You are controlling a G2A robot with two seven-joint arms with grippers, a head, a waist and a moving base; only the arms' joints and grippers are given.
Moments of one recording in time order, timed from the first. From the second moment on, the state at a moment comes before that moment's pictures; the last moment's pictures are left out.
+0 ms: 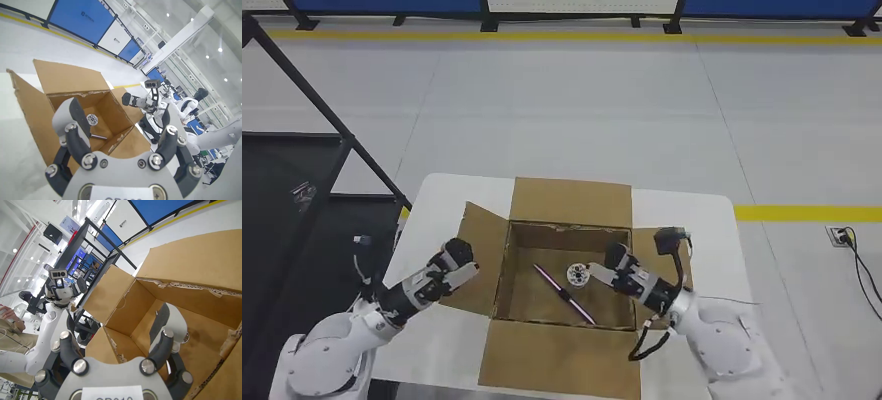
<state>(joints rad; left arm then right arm) 1.30 -1.19 -1.74 -1.83 0.04 -0.55 -0.87 -1.15 -1.29 1.32 -1.72 -0.37 -0.38 0.55</state>
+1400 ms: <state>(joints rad) 1.42 -1.17 -1.85 -1.82 -0.07 -0.53 -0.77 -0.68 -1.44 0.76 -1.23 -1.13 0.18 0.87</state>
